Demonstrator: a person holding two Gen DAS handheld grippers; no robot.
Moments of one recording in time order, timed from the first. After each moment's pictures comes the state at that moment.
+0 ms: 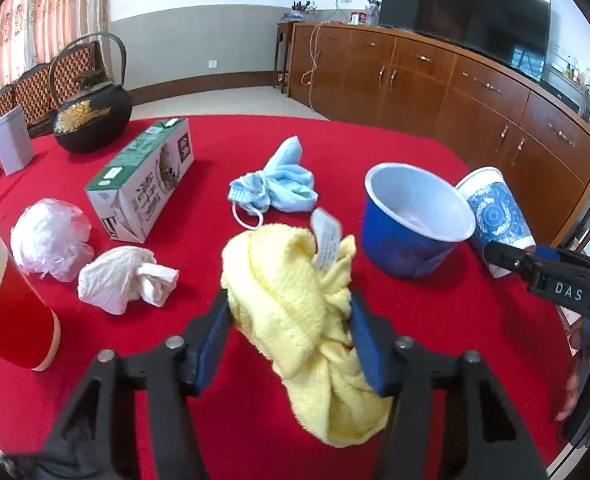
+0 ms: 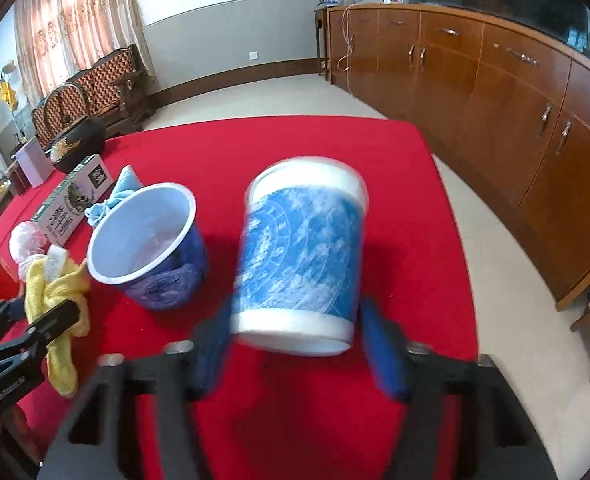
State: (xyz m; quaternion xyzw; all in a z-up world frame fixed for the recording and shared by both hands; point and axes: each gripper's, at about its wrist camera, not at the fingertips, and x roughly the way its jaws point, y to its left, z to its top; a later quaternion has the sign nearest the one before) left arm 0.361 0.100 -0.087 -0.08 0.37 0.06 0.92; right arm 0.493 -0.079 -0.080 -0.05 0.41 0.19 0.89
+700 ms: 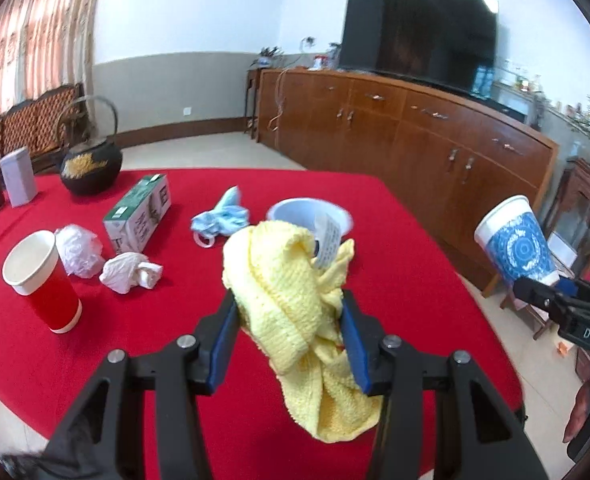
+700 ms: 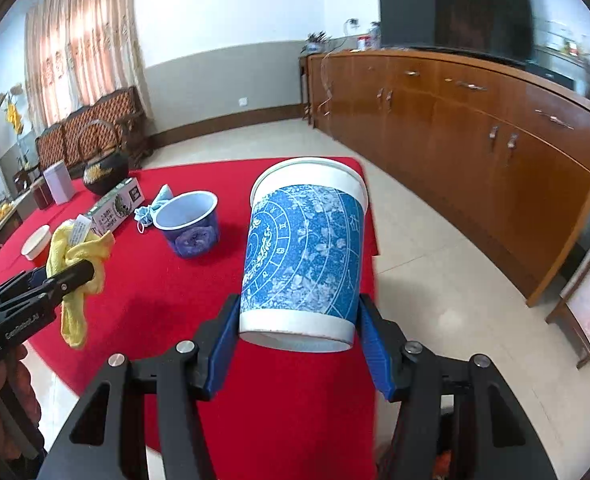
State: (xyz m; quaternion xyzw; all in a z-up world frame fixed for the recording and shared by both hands) left arm 0.277 0.042 -0.035 -0.07 0.29 0.01 0.96; right arm 0.336 -0.174 -0.021 -0.03 0.33 0.15 0.93
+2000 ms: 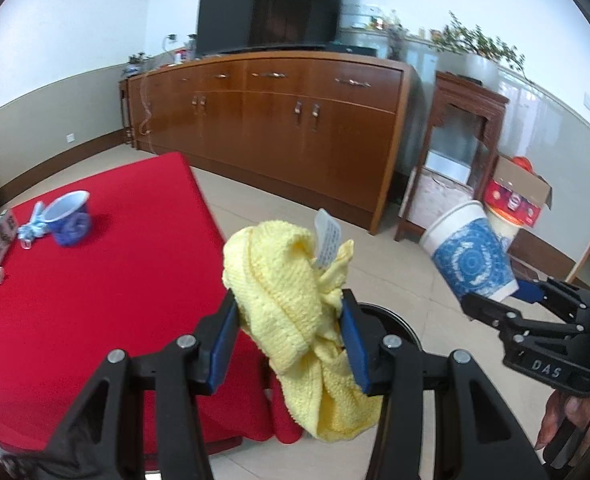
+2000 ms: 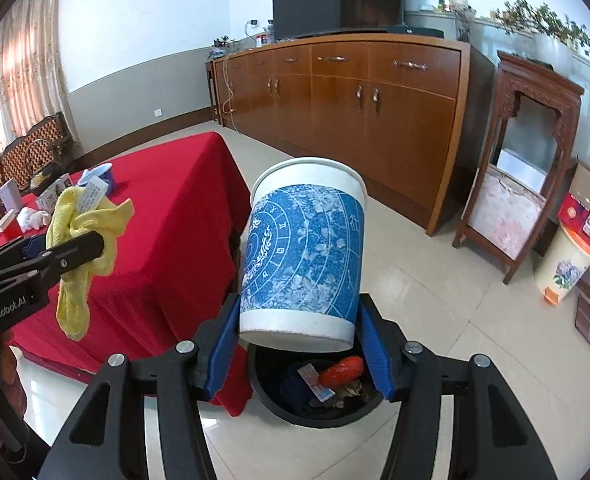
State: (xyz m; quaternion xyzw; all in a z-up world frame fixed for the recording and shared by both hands) left arm 0.213 -0.181 -0.042 0.01 0.31 -0.18 0.93; right arm 0.184 -0.386 -0.050 0.01 0.35 0.01 0.94
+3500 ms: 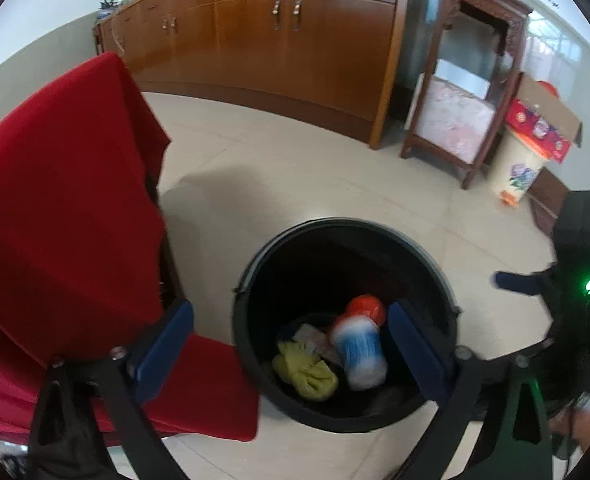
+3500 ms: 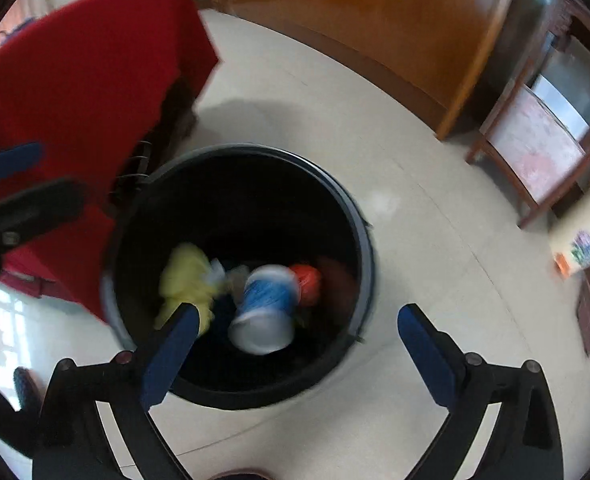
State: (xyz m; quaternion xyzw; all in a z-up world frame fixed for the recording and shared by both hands) left arm 0.258 -0.278 -0.180 0.06 0.43 -0.16 0.89; right arm 0.268 -0.463 -0.253 -0.05 0.52 0.00 0.85
